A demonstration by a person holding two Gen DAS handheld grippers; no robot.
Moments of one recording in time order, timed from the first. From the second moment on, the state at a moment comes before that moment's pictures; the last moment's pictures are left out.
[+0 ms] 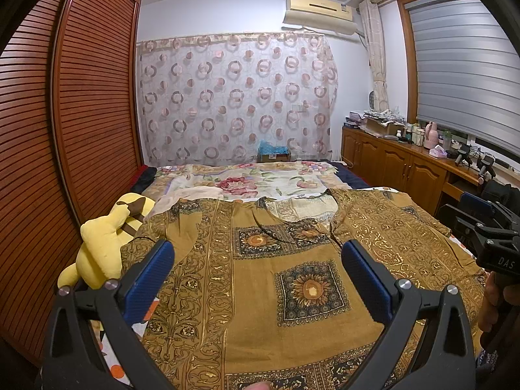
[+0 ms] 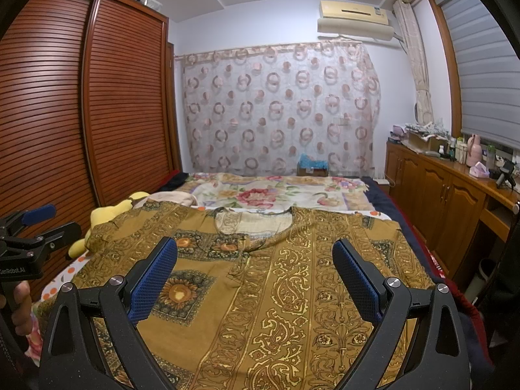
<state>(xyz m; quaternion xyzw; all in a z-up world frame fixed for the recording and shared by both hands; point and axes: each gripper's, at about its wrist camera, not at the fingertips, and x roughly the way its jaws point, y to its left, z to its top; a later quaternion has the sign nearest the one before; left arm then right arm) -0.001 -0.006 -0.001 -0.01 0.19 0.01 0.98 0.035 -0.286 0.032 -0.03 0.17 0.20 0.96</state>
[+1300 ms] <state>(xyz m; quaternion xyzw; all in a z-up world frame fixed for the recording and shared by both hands) 0.001 -0.007 -0.005 -0.01 0.20 0.02 0.98 0.035 -0.287 0.034 -0.03 0.18 0.20 0.96</state>
